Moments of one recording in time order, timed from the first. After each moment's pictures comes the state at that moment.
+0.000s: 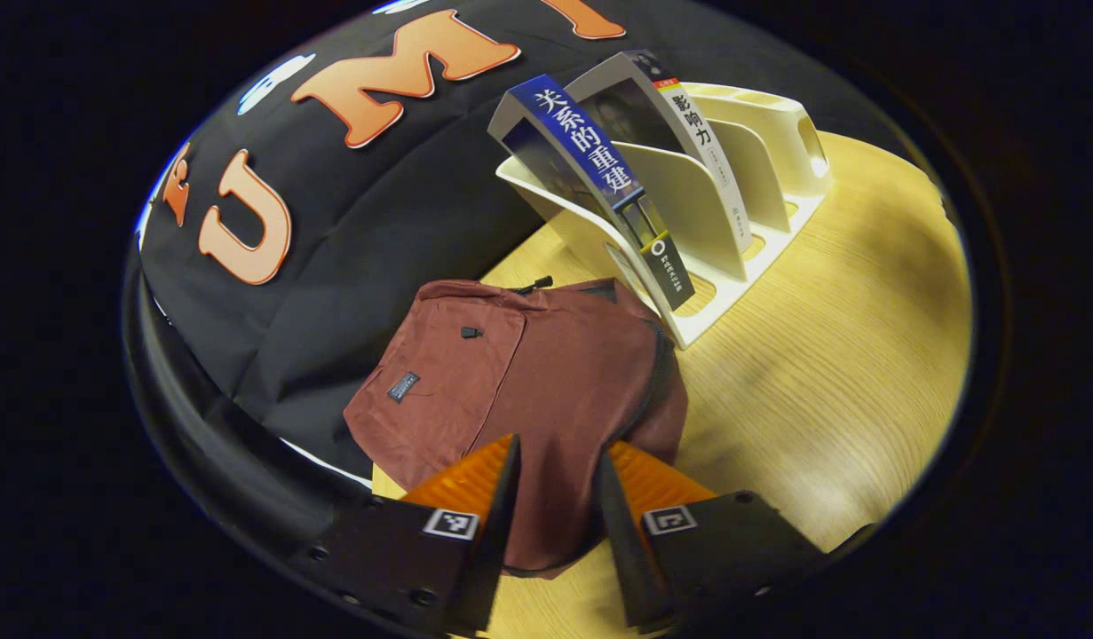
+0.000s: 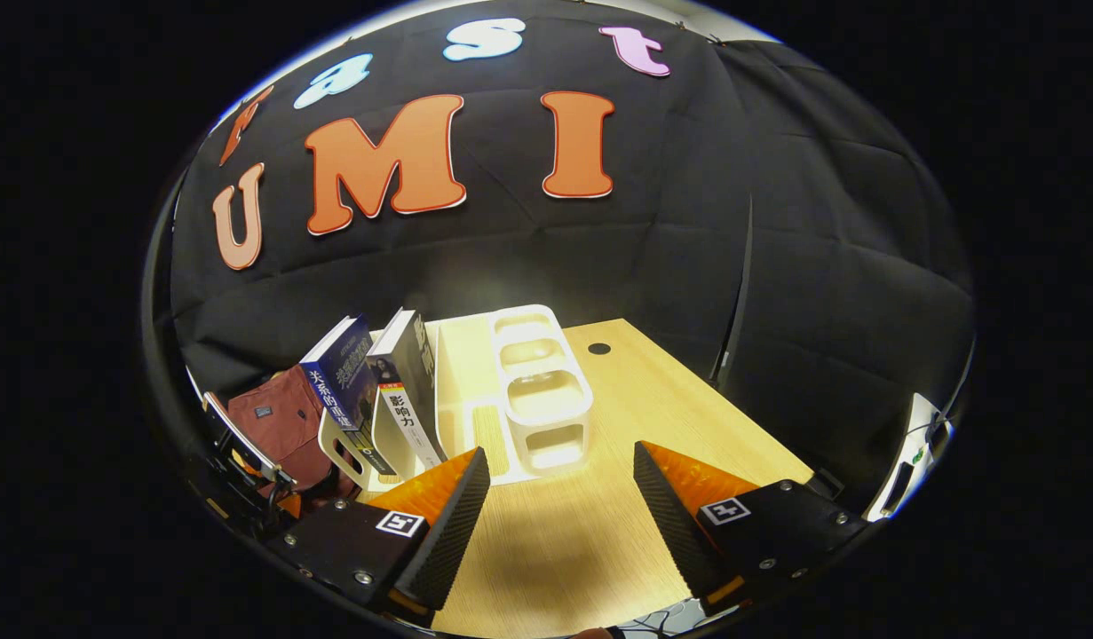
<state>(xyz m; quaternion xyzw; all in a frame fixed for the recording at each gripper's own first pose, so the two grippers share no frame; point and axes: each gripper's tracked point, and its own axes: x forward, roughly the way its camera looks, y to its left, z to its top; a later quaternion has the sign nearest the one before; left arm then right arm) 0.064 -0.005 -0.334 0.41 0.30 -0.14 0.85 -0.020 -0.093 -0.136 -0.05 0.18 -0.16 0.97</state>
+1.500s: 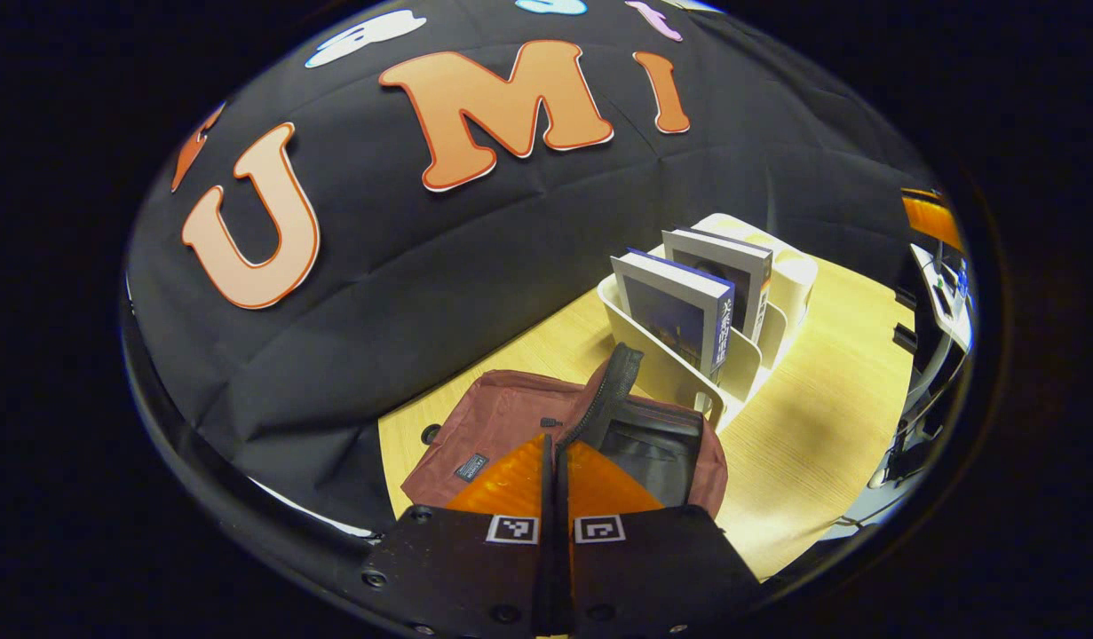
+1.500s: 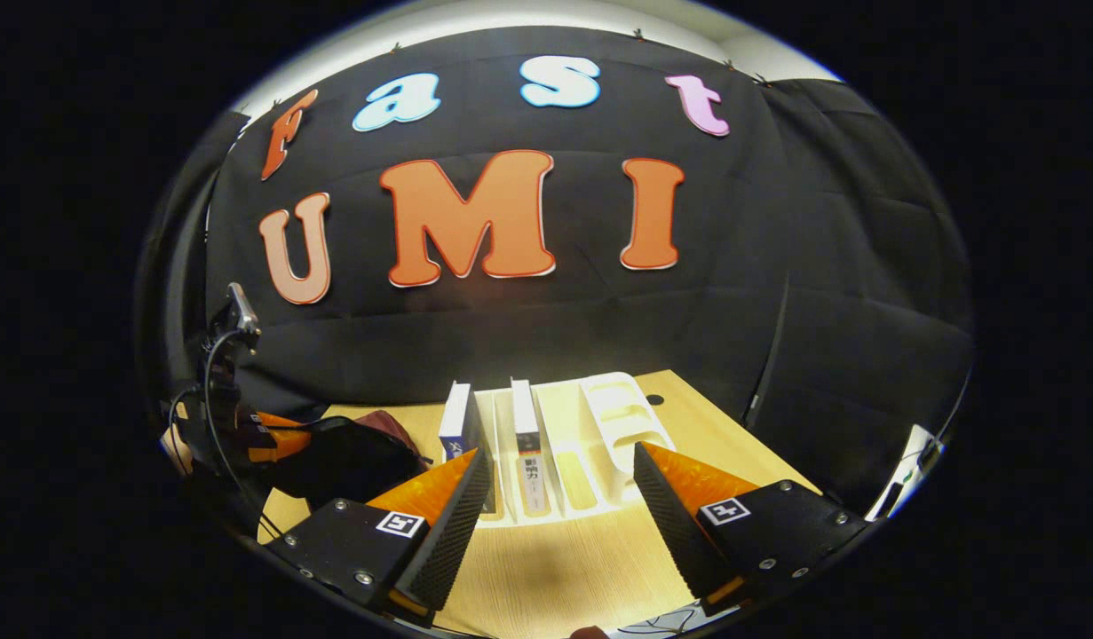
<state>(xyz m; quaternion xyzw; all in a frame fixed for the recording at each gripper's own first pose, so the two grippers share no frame) 0.154 0.037 -0.144 0.29 0.29 -0.27 0.87 -0.009 0.075 -0.030 -0.08 0.13 -0.10 0.98</state>
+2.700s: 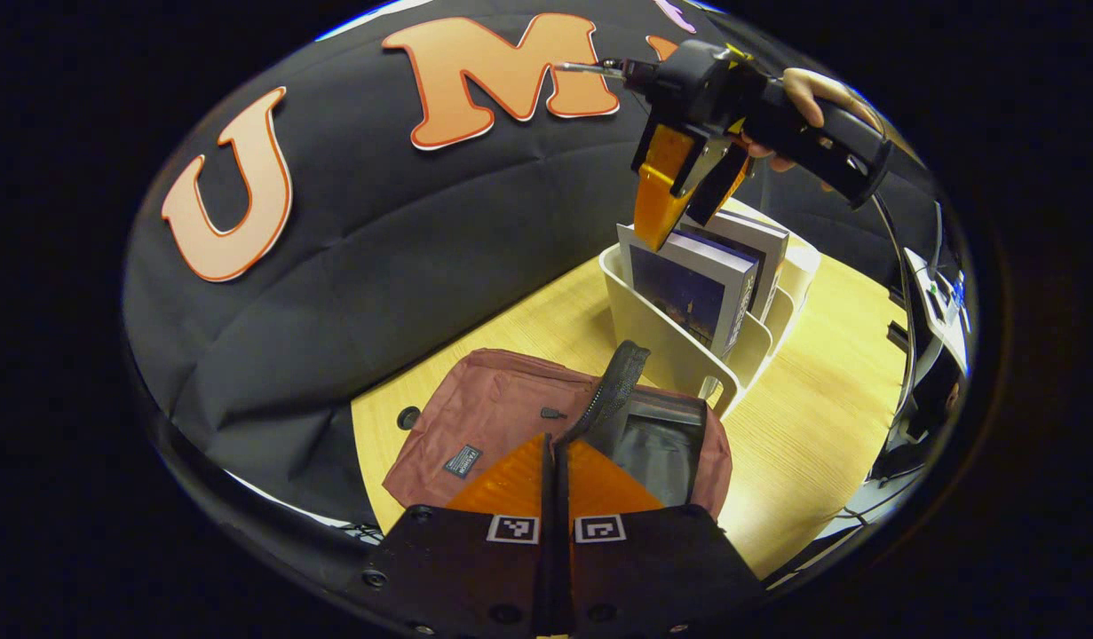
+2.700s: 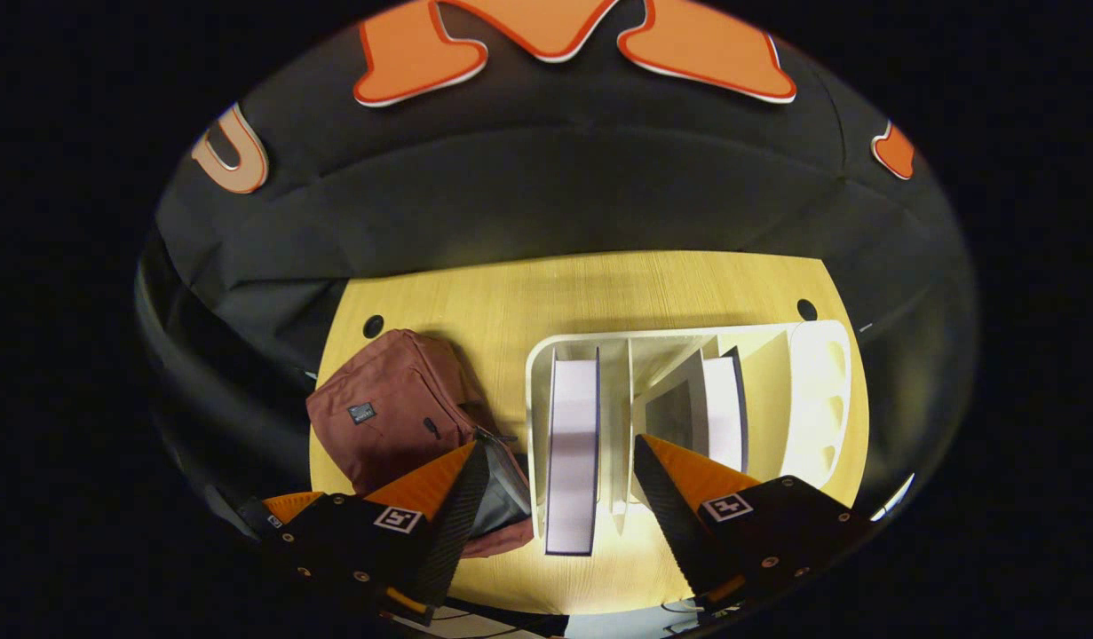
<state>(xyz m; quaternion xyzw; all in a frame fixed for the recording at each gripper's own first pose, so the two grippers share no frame) 0.176 0.046 -0.184 0.27 0.34 -0.30 0.85 0.225 0.144 -0.179 -0.06 0.53 -0.04 0.84</state>
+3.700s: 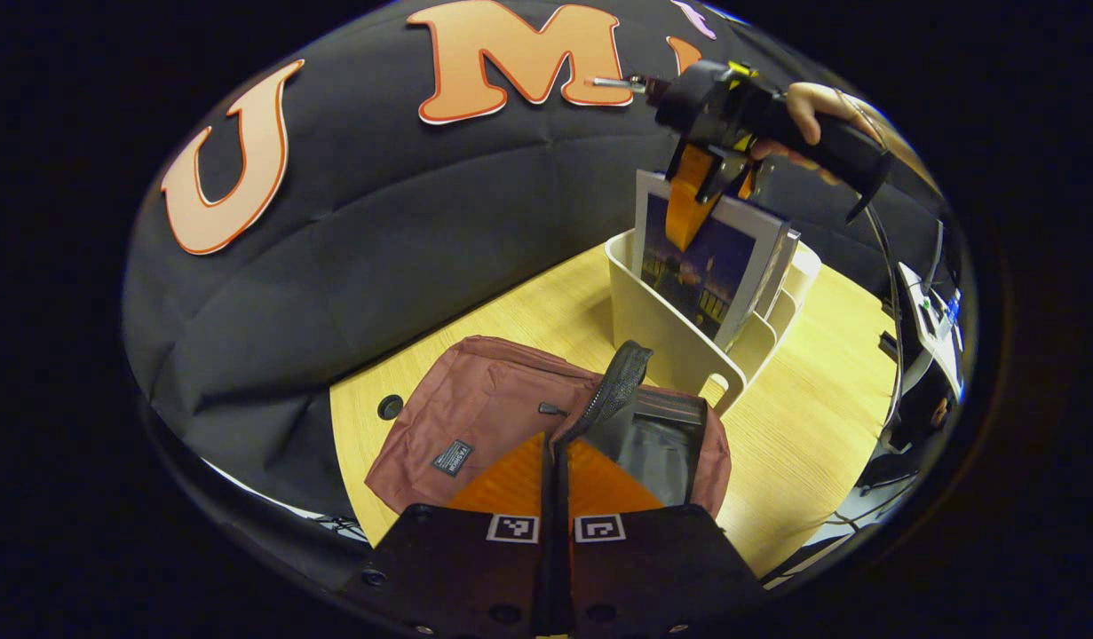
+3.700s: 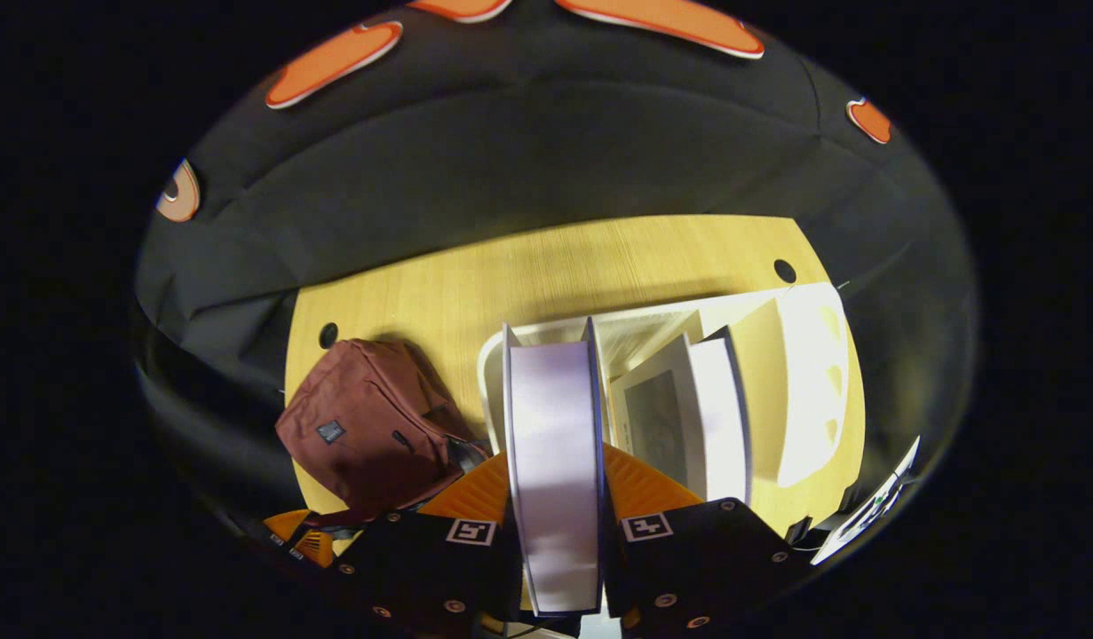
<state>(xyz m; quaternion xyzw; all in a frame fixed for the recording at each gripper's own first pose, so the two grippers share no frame) 0.186 0.053 -0.202 0.25 0.36 -0.31 0.85 0.229 0.127 -0.165 -0.03 0.53 -0.10 0.84</state>
